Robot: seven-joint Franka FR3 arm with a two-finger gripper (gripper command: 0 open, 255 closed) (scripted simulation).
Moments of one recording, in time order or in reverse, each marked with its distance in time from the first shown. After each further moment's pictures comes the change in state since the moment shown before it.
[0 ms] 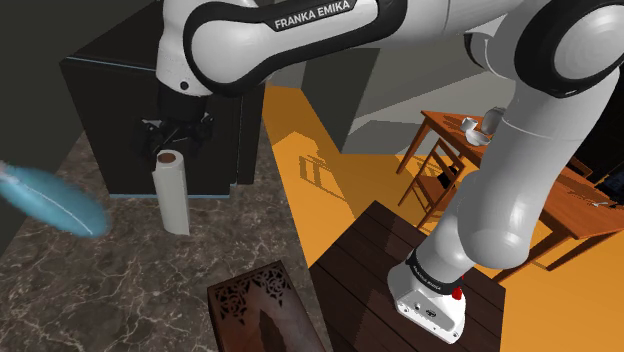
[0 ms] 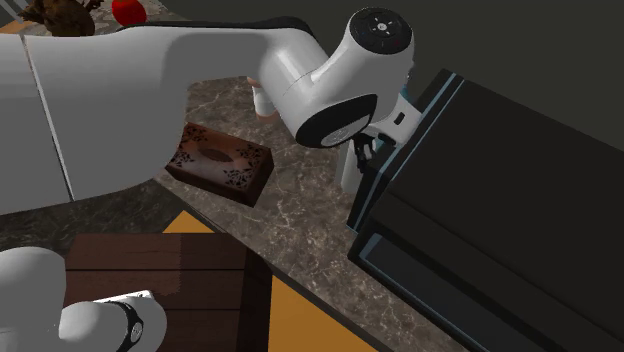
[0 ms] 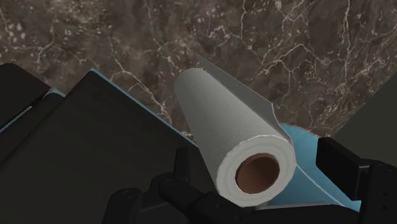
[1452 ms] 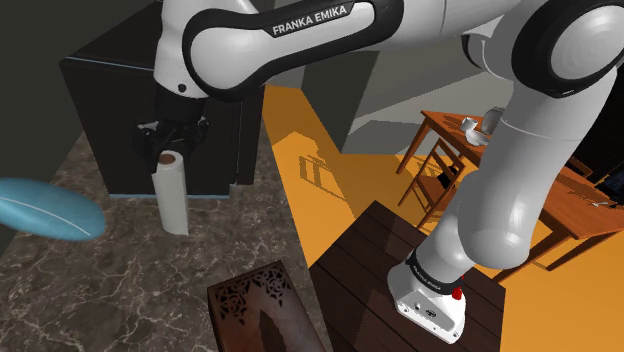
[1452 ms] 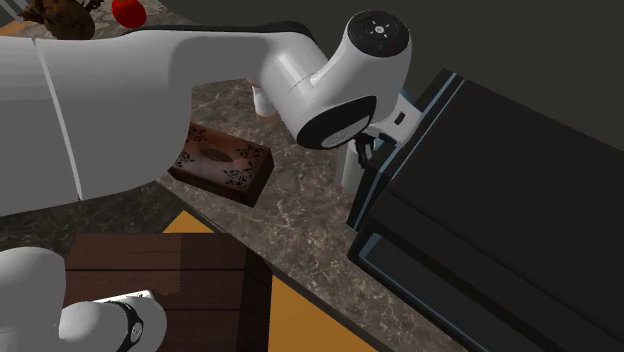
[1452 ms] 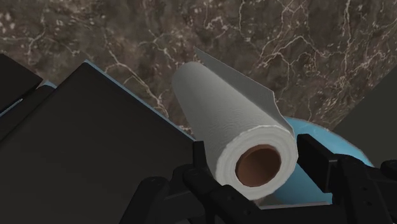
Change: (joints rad) arm 0.003 0.010 0.001 -0.002 -0.009 0.038 0.006
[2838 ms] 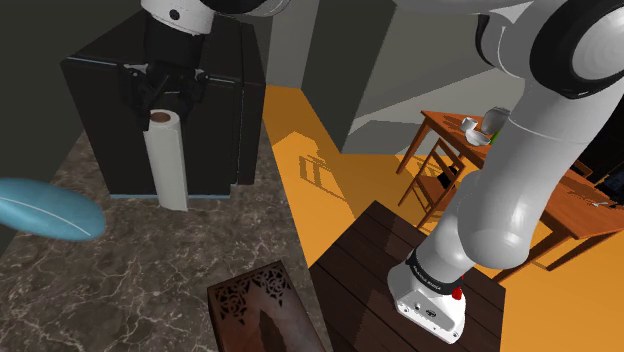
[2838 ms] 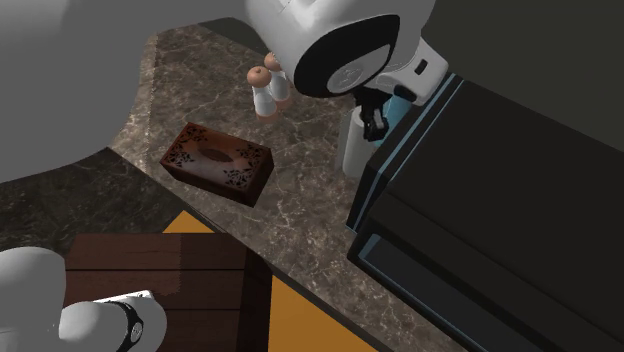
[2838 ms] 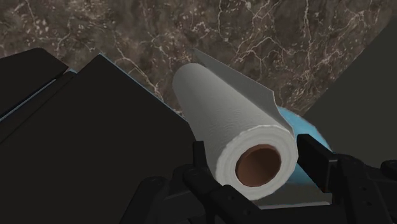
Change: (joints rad) arm -0.005 -0.056 0.005 0.184 0.014 -0.258 0.015
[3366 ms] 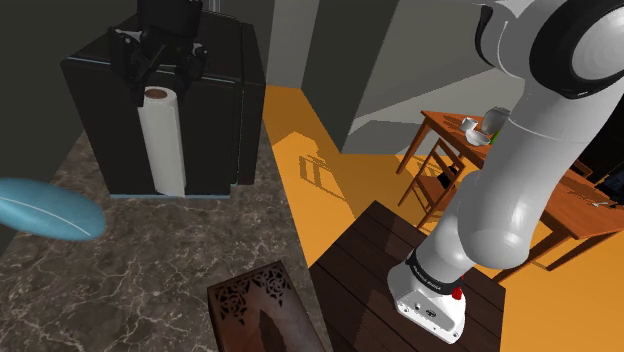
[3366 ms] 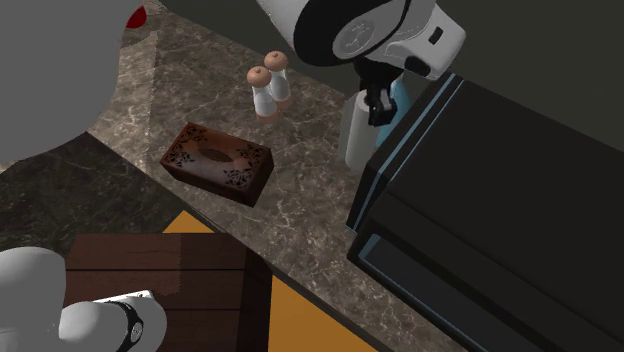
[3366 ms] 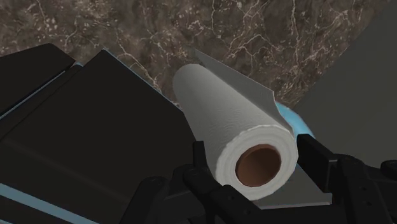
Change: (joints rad) arm 0.001 0.002 0.000 0.110 -0.005 -0.107 0.012
